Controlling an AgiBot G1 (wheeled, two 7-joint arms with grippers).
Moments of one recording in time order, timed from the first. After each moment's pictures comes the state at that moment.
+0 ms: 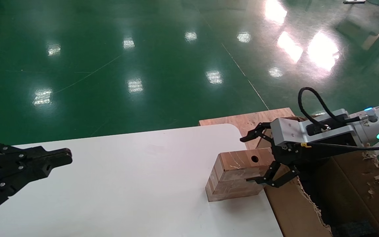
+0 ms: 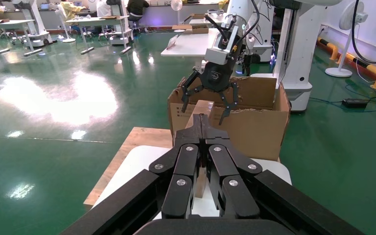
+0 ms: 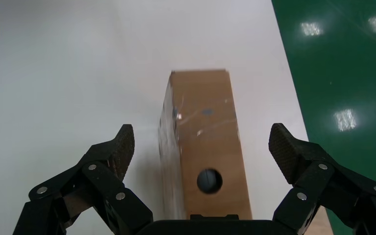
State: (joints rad) left arm -1.09 0.58 0.35 -1.26 0.68 1.47 -0.15; right arm 1.66 -0.50 -0.99 0.76 -1.17 -1.59 -0.23
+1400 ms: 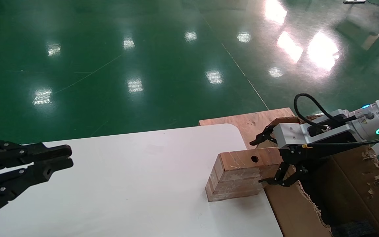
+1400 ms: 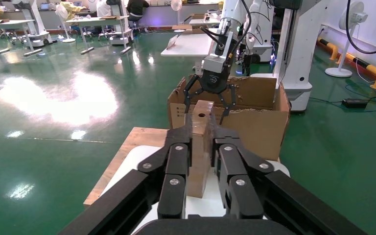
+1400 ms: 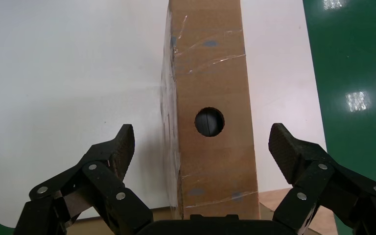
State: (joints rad) left arm -1.09 0.58 0.35 -1.26 0.68 1.47 -0.15; right arm 1.84 -0.58 -1.30 0.55 -1.14 -1.59 -0.38
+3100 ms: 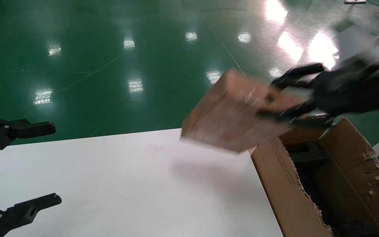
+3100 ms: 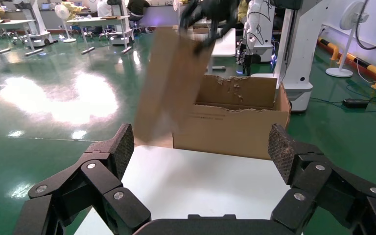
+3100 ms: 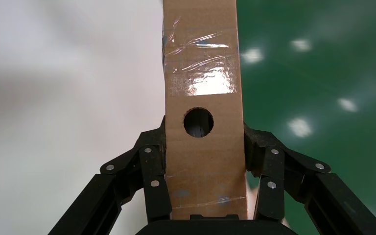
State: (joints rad) left arm -1.09 0.58 0.35 -1.26 0.68 1.47 -0.15; right arm 2.22 -0.25 -1.30 0.96 -0.98 -1.59 0.11
